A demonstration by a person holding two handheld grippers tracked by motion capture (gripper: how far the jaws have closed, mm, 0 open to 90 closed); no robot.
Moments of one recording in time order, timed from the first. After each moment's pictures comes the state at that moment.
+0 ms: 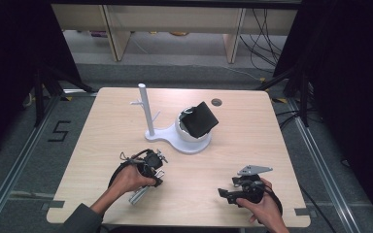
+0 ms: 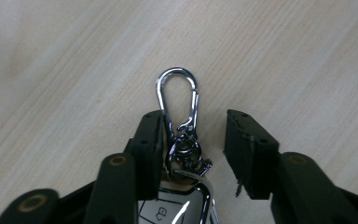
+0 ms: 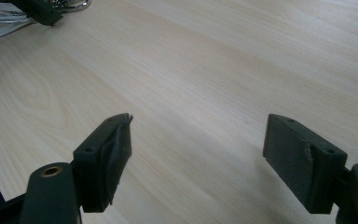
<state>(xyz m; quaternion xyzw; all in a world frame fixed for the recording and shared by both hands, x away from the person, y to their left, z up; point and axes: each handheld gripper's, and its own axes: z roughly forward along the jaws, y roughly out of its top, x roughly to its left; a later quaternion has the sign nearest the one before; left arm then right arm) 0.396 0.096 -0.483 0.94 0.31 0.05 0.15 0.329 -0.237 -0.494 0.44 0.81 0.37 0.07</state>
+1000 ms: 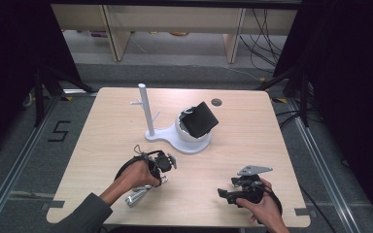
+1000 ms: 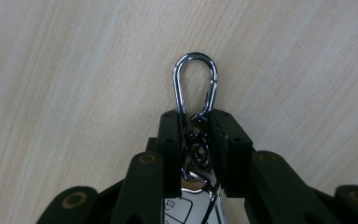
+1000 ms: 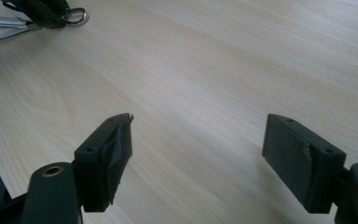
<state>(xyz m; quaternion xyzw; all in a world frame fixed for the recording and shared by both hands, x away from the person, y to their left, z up) 0.399 0.068 -0.478 0.97 0.23 0.03 0.03 0.330 -0.238 -0.495 0.43 0.82 0.38 0.05</state>
